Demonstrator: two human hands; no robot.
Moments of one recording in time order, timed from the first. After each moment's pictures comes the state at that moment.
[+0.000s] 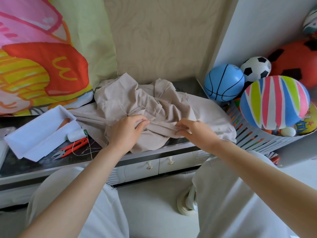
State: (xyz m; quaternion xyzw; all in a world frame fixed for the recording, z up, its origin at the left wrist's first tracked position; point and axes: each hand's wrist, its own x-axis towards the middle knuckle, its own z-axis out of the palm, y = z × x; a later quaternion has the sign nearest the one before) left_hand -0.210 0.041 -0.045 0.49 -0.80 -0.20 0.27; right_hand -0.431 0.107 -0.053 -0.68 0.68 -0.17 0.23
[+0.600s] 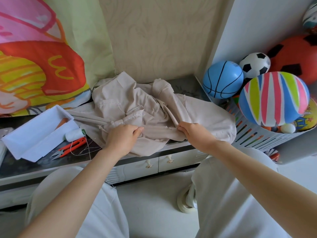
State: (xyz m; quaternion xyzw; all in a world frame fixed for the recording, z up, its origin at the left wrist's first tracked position) left_hand -0.202 0.037 -0.067 0.53 -0.83 -0.14 0.08; right_hand -0.433 0.106 -0.073 -0.66 0.71 -0.13 0.23
